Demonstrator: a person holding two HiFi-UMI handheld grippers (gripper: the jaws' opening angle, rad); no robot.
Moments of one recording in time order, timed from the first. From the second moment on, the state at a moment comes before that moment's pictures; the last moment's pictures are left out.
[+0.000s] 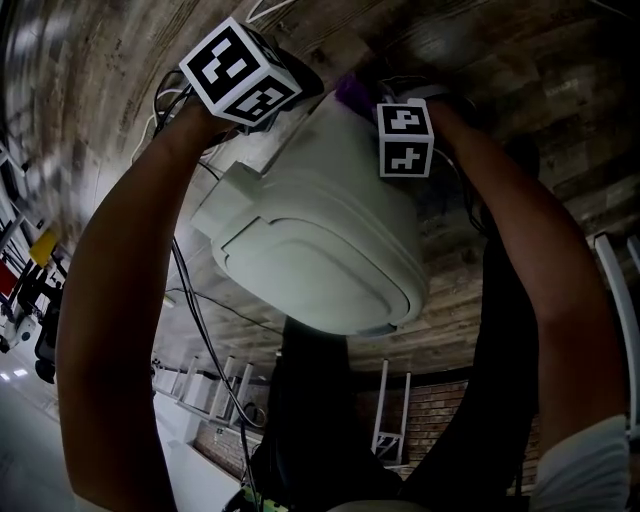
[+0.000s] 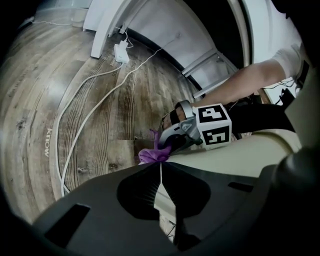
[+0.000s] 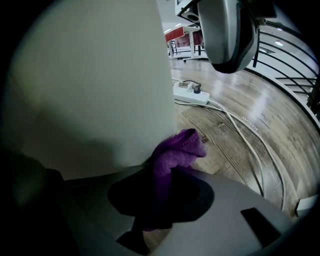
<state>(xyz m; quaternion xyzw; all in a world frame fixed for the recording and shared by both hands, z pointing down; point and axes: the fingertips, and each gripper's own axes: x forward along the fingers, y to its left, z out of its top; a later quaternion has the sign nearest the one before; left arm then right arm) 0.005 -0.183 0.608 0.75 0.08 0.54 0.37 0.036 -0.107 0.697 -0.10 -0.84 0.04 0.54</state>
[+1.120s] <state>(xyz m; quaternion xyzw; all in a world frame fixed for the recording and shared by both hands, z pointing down) 0.119 -0.144 0.611 0.74 0.17 0.56 0.33 0.137 0.053 0.707 -0.18 -0.80 0.12 0.56</state>
